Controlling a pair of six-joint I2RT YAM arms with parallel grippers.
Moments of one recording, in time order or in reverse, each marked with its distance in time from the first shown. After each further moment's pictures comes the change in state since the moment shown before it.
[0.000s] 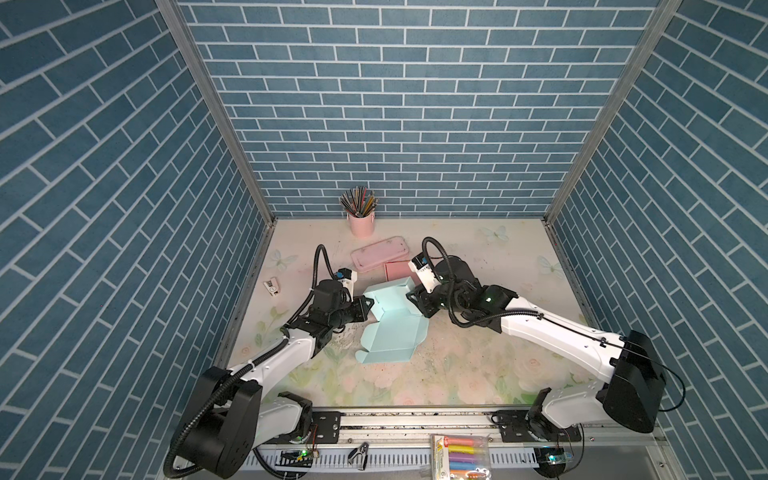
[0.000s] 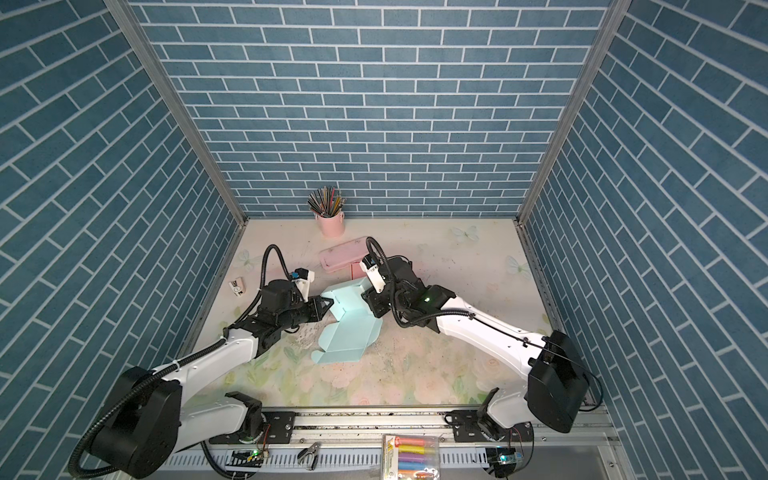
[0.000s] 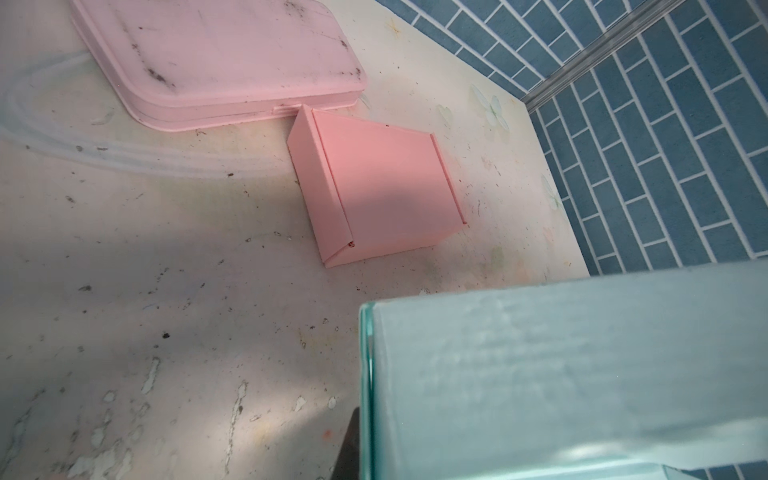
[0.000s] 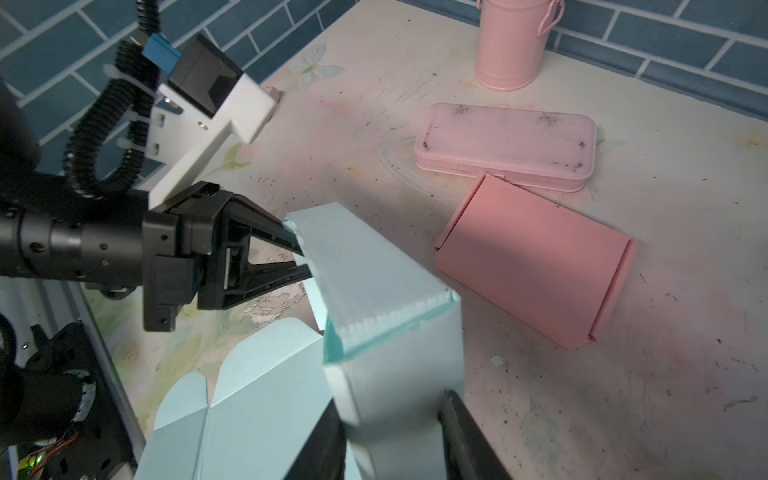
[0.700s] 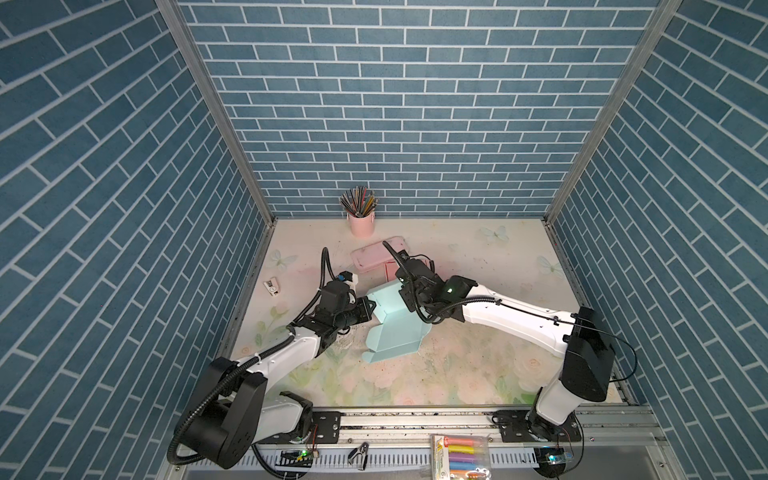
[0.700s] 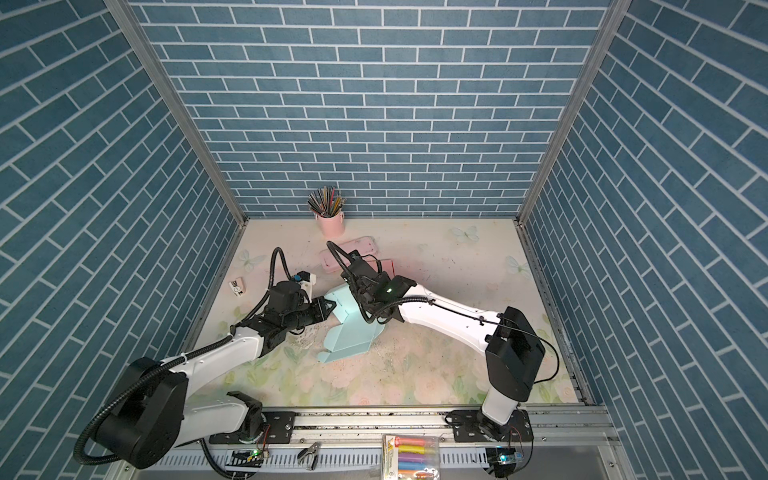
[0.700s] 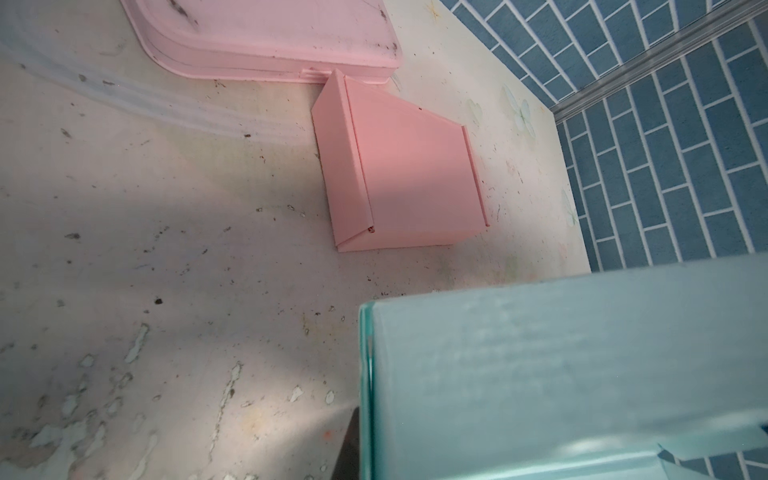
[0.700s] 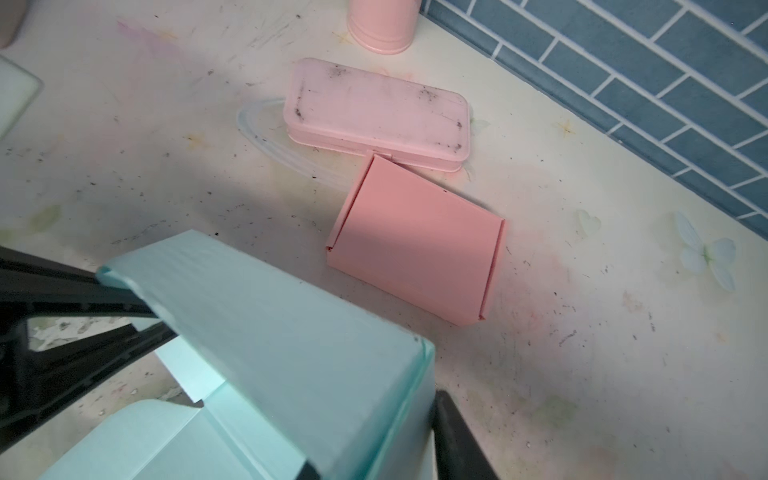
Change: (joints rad) left arm -0.058 0.053 0.009 0.005 -0.063 -0.133; right arm 0.106 0.251 0.267 -0.245 0.480 0.032
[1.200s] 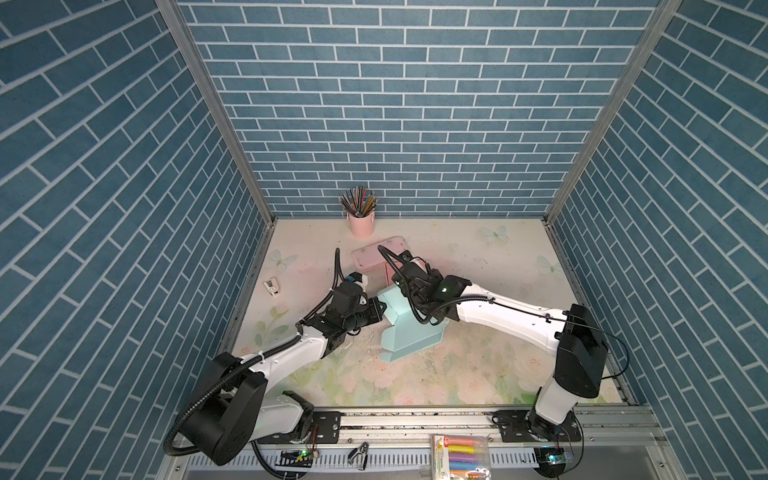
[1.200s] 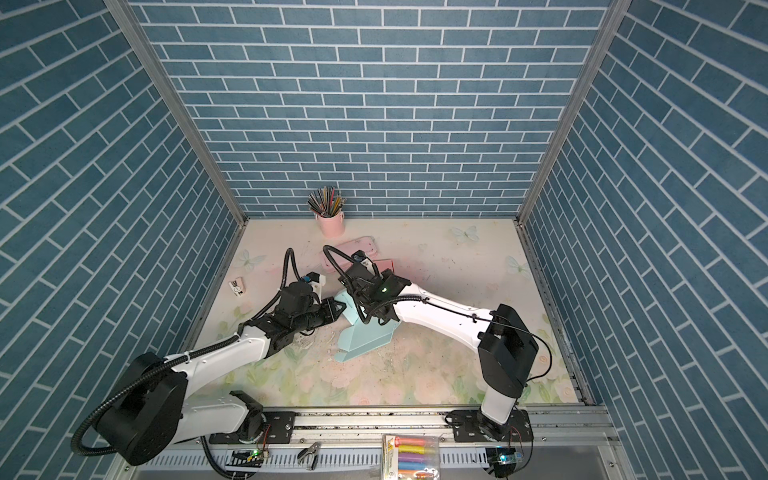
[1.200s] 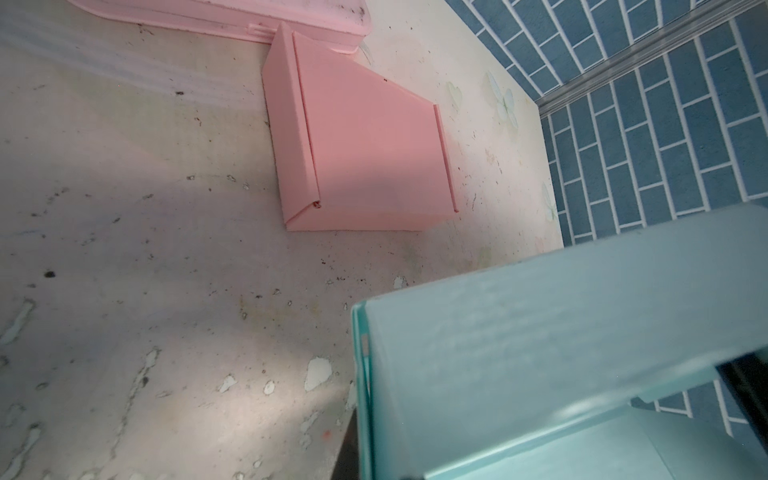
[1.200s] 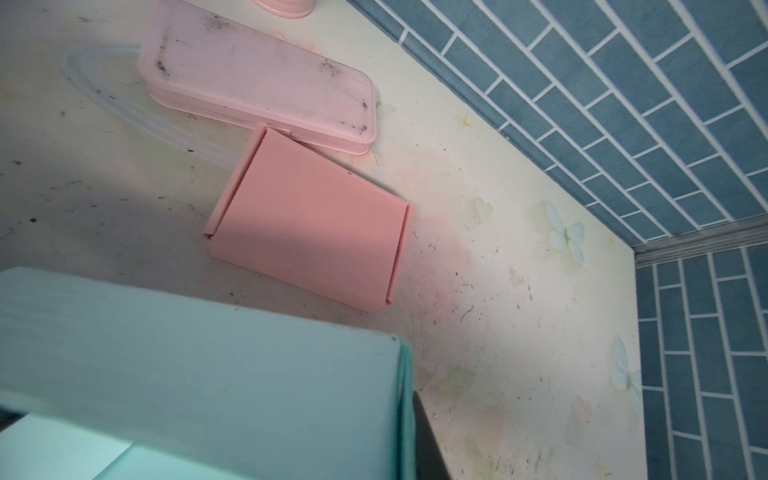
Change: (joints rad) left arm -0.123 0.017 0.039 0.000 -0.066 -0.119; right arm 0.007 0.032 0.016 -0.079 0.246 -0.044
